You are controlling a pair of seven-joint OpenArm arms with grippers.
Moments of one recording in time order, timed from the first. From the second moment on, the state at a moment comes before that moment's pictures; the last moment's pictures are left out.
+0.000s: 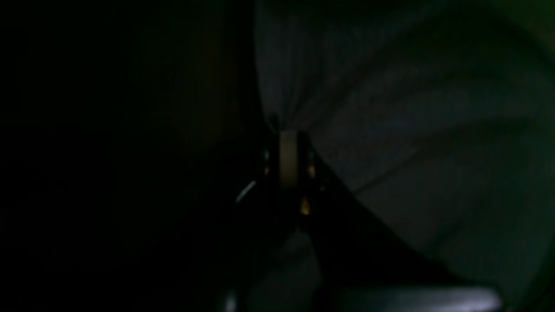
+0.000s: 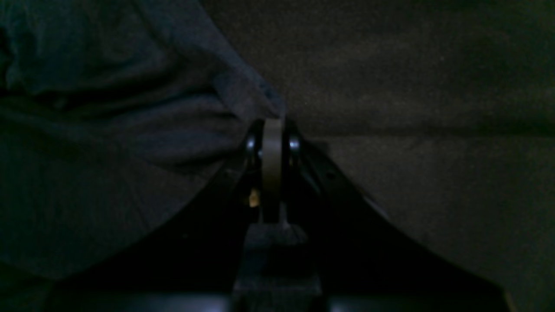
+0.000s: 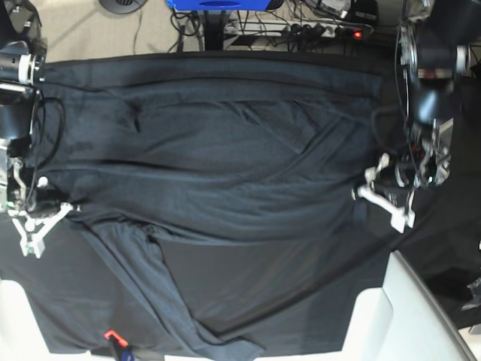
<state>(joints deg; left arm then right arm) -13.9 -23.0 -4.2 47.4 -34.2 -16.8 38.9 20.8 18.1 10.2 45.8 7.7 17.2 -35.3</state>
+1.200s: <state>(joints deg) -12.3 -23.2 -18.0 54.4 -34.2 -11.7 42.9 20.7 18.1 10.2 45.8 7.9 17.2 -37.1</state>
